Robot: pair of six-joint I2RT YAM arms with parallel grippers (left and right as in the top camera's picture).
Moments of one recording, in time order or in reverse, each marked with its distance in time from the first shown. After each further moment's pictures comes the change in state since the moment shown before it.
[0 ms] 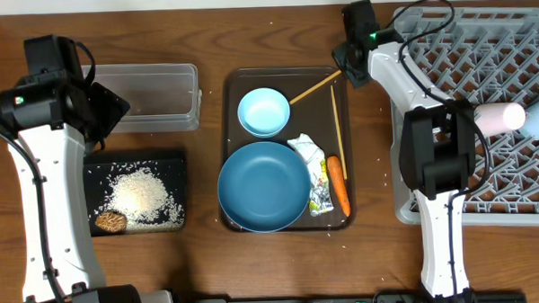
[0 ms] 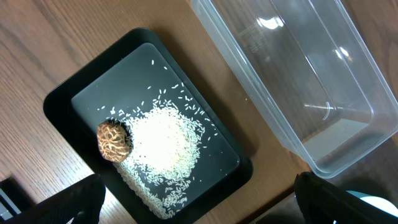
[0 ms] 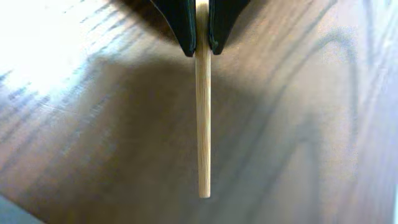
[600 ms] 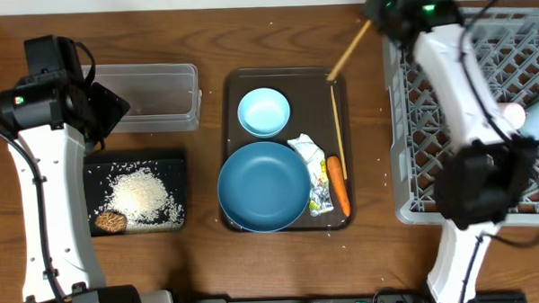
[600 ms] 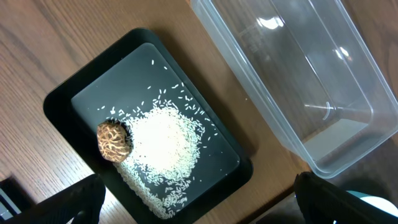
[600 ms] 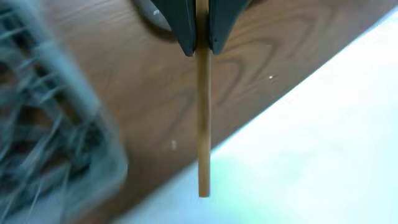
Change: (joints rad) left arm 0.000 0.000 0.000 0.000 0.000 0.000; right arm -0.081 -0.321 0.030 -0.019 -0.012 -0.483
